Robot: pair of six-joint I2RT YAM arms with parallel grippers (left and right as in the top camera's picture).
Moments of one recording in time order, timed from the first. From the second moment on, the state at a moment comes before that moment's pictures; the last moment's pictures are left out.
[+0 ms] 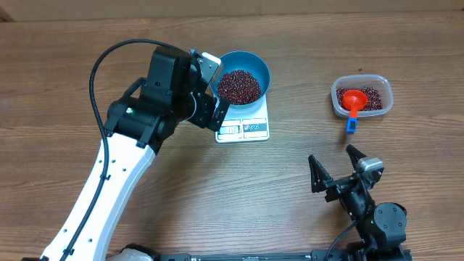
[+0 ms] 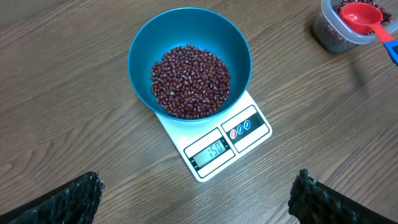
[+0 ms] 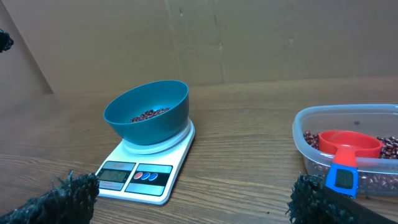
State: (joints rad) left arm -0.37 1.42 1.42 -0.86 0.14 0.08; right arm 0.15 0.01 0.07 -0.15 -0.19 0.17
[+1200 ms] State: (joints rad) left arm -0.37 1.41 1.42 -0.91 0.14 0.08; right arm 0.15 0.01 0.07 -0.15 -0.18 0.17
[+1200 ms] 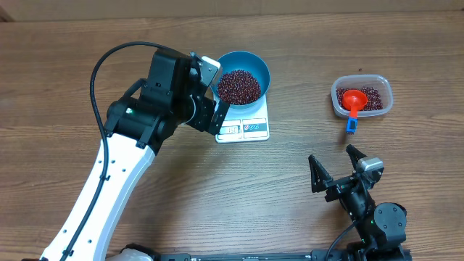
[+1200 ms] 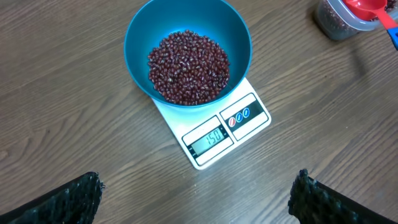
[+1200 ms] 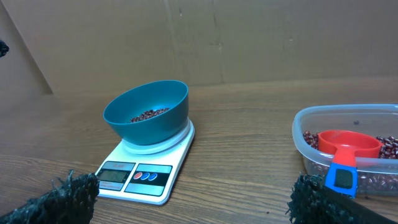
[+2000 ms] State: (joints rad) left arm -0.23 0.43 0.55 -0.47 0.12 -0.24; right arm 0.15 0.01 0.06 -0.15 -0.18 0.17
